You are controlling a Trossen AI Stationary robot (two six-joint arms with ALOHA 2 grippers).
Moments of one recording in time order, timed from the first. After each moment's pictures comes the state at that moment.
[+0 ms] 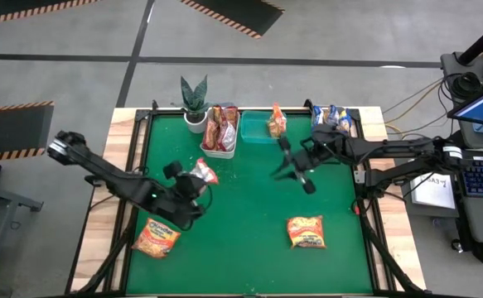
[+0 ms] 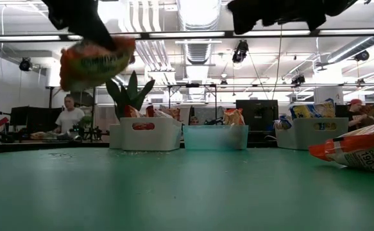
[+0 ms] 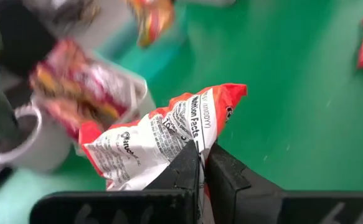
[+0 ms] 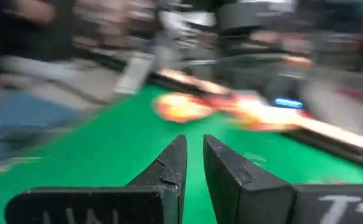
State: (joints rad) left arm -0.48 1.33 1.02 -0.79 -0.87 -0.73; right arm -0.19 1.18 0.77 0.21 -0.60 -0.33
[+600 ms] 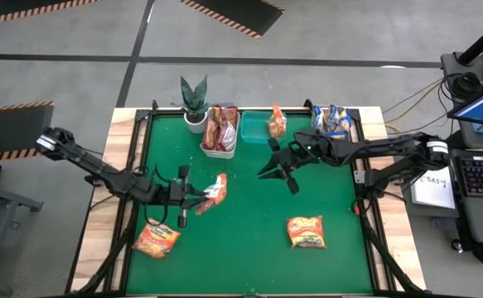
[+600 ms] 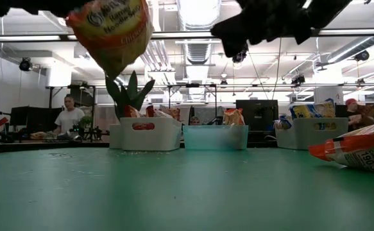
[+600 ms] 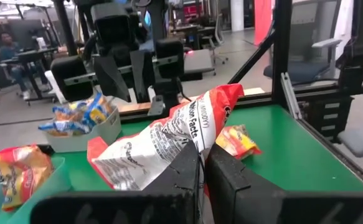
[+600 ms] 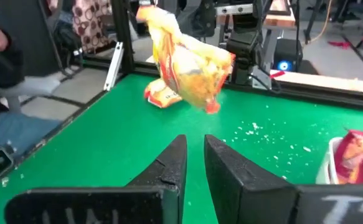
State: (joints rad) left arm -0.45 1.00 0.44 0.52 -0.46 0.09; right arm -0.19 1.34 0.78 0.31 -0.55 -0.15
